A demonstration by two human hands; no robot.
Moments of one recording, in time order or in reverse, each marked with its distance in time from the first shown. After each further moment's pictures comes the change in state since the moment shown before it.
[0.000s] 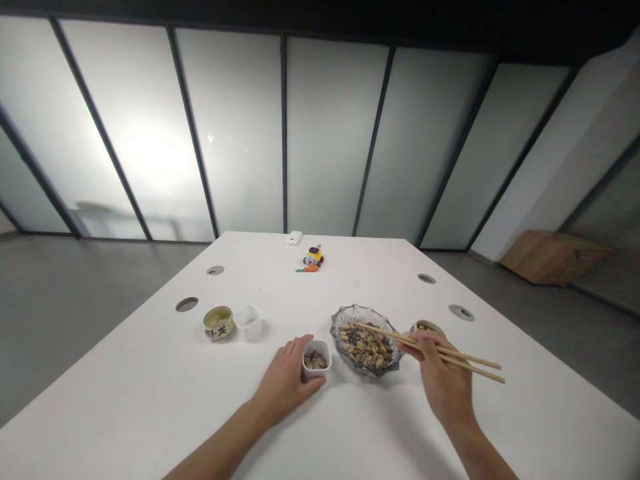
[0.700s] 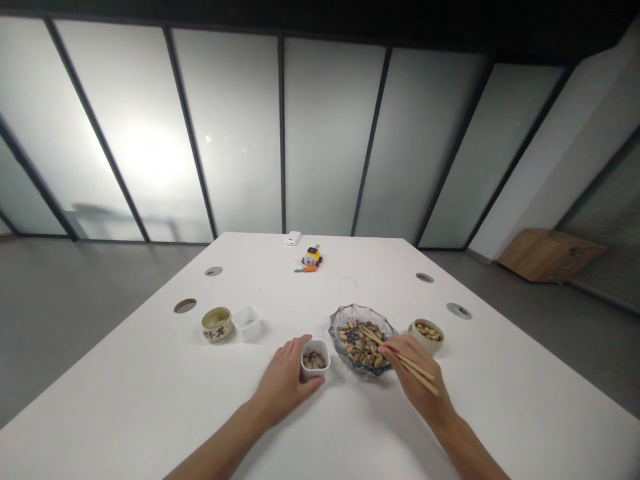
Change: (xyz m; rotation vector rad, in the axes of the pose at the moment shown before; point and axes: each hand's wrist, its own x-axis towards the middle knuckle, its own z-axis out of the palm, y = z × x) left_hand 0.000 0.000 0.000 0.010 -0.018 -0.019; right_hand -0.005 0.006 -0.005 -0.584 -0.468 -0.632
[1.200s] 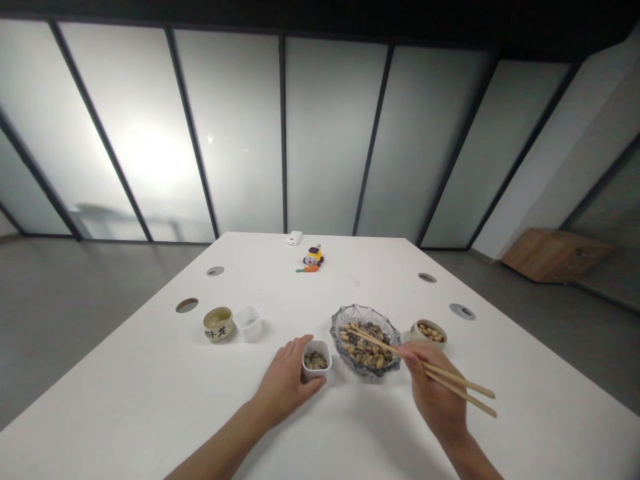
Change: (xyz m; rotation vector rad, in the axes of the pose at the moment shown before) left_hand -0.001 0.003 -0.002 -0.007 -0.005 -0.006; right_hand 0.006 -0.030 -0.006 0.022 0.252 0.171
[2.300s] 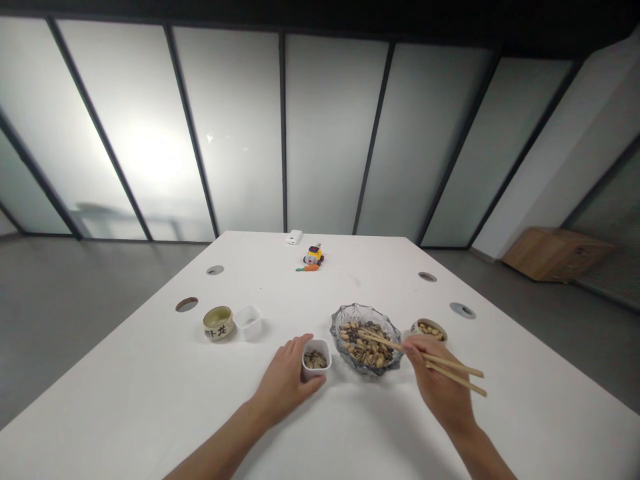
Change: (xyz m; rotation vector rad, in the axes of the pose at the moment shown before) left_hand 0.000 -0.003 0.001 -0.006 0.017 0.018; right_hand 0.012 0.007 -0.010 -0.077 -0.092 0.028
